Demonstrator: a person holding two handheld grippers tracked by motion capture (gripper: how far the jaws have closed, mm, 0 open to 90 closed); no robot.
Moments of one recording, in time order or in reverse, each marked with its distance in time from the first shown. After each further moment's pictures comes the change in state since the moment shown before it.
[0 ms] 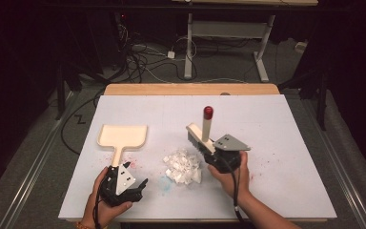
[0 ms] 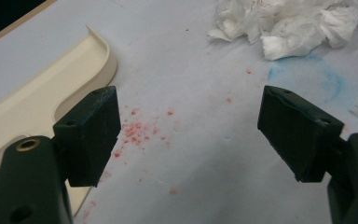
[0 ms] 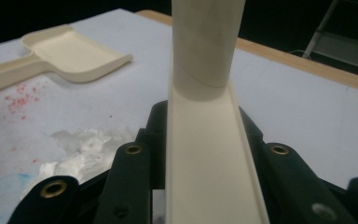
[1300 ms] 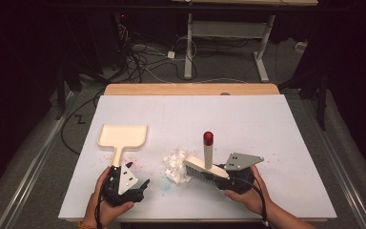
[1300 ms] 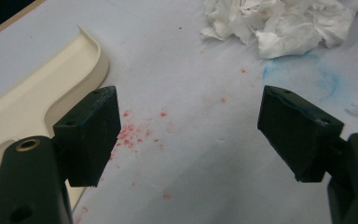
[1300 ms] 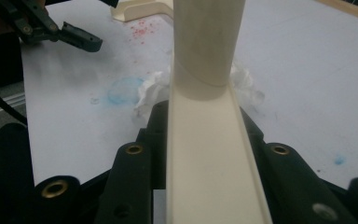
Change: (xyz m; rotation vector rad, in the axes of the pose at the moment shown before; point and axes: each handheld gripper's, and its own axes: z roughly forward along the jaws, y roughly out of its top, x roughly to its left) left arm -0.002 0.001 0.004 0.013 -0.014 0.012; right arm -0.001 -0.027 -0.039 0.121 0.380 -0.164
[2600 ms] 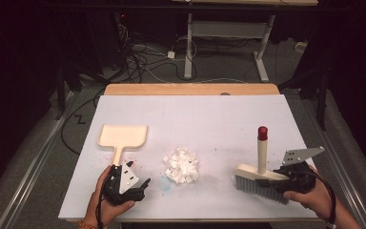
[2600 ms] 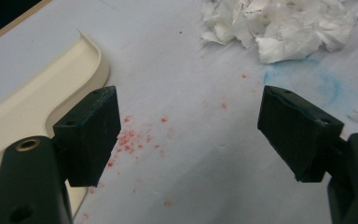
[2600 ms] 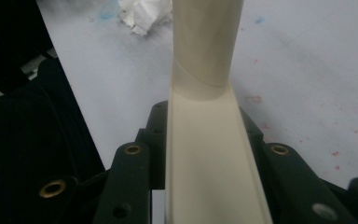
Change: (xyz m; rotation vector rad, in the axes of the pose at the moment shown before) left arm -0.002 0.004 0.003 0.005 -0.005 0.000; right arm -0.071 -0.044 -0.112 0.238 0.099 0.206
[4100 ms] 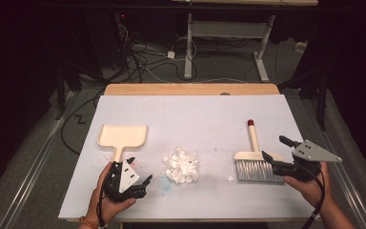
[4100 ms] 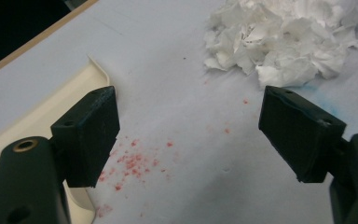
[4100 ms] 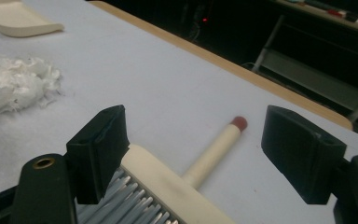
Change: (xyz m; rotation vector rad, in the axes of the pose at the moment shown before) left arm 0.002 0.007 -0.003 -0.073 0.013 0.005; right arm -0.003 -0.003 -0.008 -0.416 -0.572 -0.121
